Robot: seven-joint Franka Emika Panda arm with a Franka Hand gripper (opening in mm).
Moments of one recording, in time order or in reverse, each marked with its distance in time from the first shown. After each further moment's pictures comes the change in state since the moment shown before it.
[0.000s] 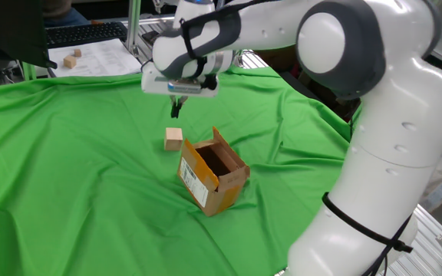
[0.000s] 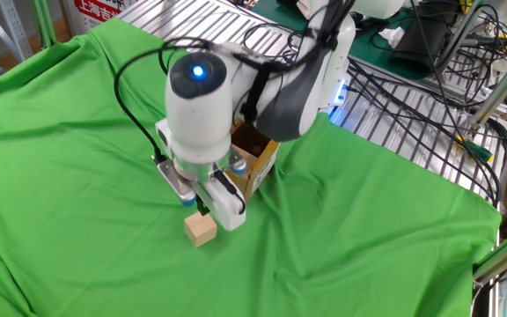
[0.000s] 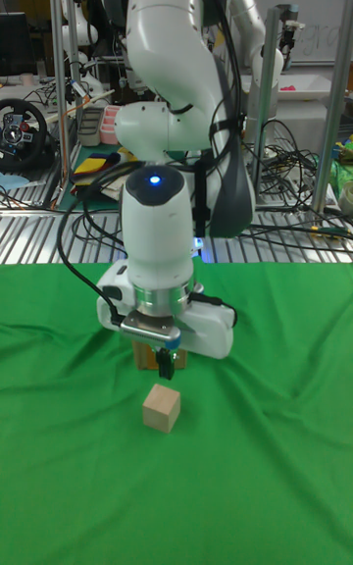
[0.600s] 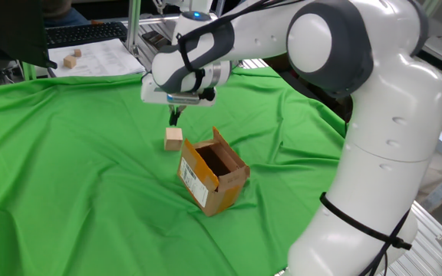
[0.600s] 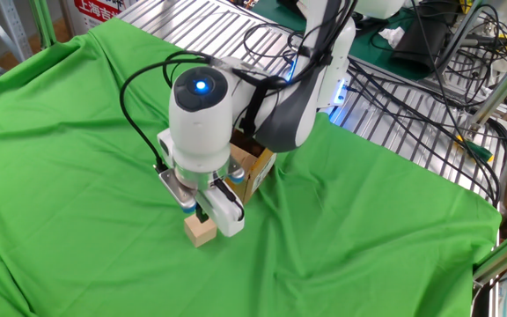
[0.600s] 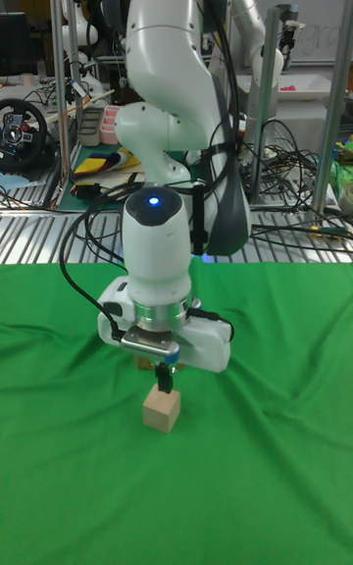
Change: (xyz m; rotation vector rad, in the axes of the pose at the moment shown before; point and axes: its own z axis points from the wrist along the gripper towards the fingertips) arm -0.001 -0.002 0.028 -0.011 -0.024 -0.014
